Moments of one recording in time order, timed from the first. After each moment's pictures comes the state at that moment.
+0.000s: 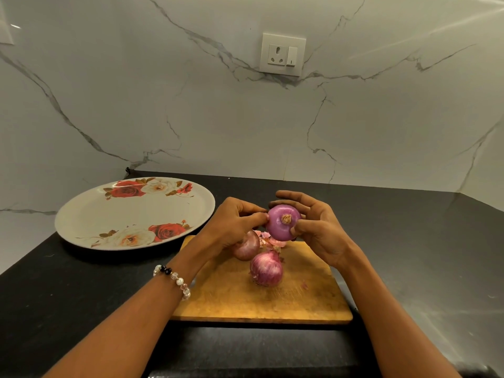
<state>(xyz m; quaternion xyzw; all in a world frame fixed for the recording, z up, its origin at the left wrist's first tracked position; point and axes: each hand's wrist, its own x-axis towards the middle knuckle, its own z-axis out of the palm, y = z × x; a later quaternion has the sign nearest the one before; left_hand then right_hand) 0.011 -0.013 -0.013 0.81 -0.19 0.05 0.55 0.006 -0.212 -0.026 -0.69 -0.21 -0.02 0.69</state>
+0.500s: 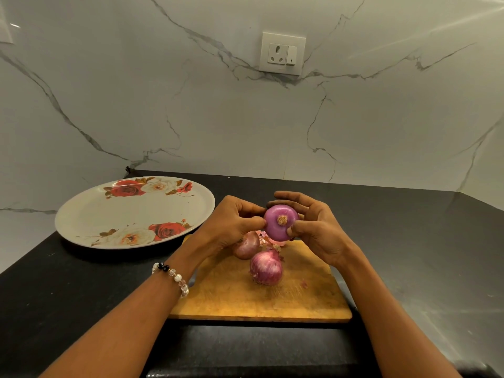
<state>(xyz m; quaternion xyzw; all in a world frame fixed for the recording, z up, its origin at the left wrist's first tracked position) 0.008 -0.008 -0.012 0.81 -0.20 0.03 0.56 0.005 -0.211 -0.026 -0.69 -0.22 -0.02 0.69</state>
